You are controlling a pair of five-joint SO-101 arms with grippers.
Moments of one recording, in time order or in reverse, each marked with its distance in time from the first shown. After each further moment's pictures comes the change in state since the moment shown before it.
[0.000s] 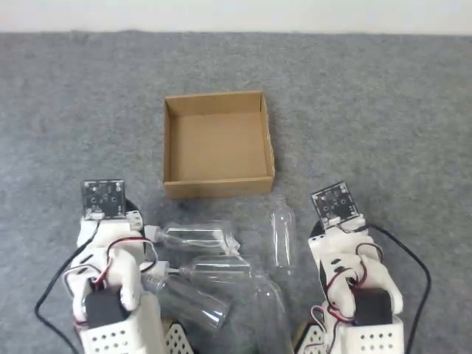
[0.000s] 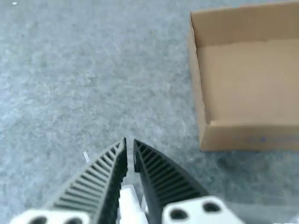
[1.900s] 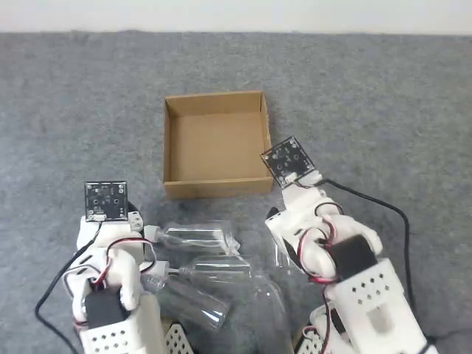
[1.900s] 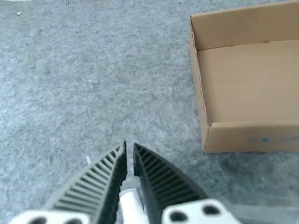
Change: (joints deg) left arm -0.2 0.0 0.0 0.4 -2.4; right arm -21.8 44.7 -32.4 -1.6 -13.2
